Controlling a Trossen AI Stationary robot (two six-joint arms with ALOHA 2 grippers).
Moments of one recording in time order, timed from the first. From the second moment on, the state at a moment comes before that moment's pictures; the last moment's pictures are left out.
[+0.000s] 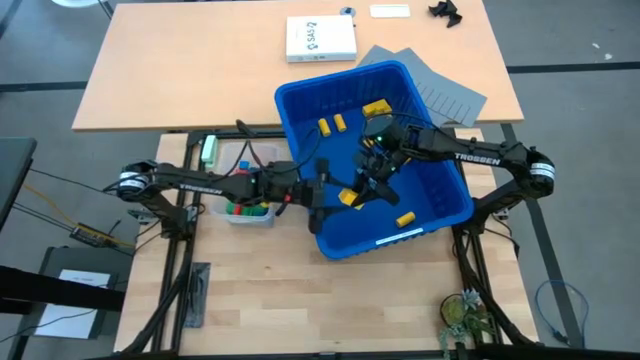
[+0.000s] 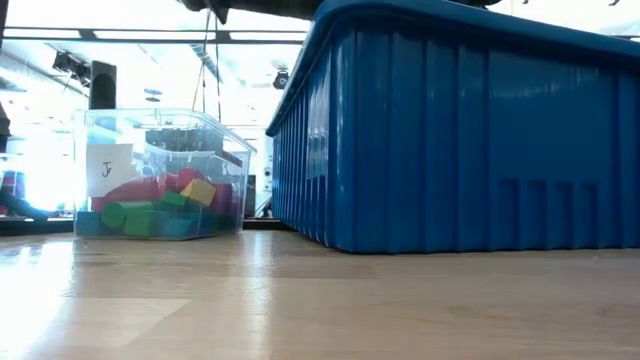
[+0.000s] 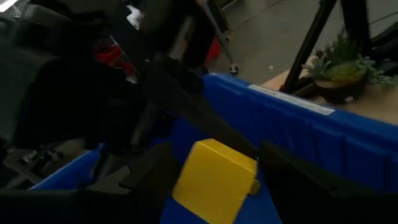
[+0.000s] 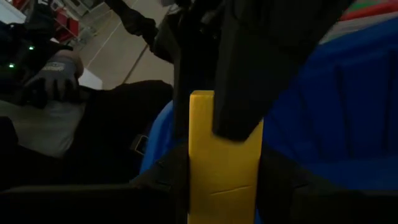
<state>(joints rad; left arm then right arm) 0.03 1.59 1.14 0.35 0.05 0.55 -0.34 1.41 1.21 -0.51 -0.87 -0.03</state>
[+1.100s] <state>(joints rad) -0.05 1.52 1.33 -0.09 -0.49 0.15 -0.50 1.24 1.28 -0.48 -0.43 -0.26</state>
